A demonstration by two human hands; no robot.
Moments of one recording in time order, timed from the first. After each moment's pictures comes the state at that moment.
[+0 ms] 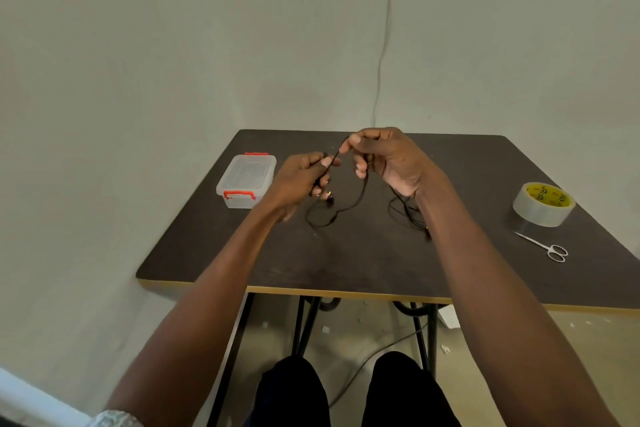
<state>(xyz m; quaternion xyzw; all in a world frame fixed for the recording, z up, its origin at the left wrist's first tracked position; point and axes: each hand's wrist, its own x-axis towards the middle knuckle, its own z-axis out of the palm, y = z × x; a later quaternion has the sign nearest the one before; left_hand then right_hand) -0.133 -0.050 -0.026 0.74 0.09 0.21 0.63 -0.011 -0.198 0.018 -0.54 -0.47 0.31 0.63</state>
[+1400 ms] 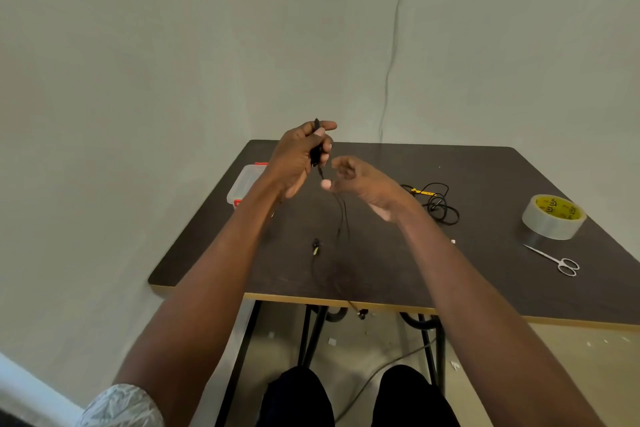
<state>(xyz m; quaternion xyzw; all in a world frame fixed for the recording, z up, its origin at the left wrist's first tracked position) -0.128 -0.036 0.022 0.65 0.05 0.28 0.70 -0.028 -0.162 -0.015 -0.68 -0.41 0.31 0.52</state>
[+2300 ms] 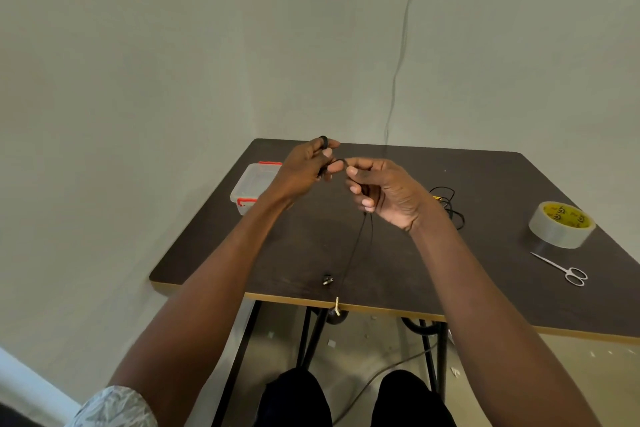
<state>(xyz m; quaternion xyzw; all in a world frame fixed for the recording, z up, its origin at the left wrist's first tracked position) -0.128 -0.028 -0.002 0.79 0.10 0.27 0.54 -0.033 -0.189 -0.001 -0.48 -0.43 0.43 0.63</state>
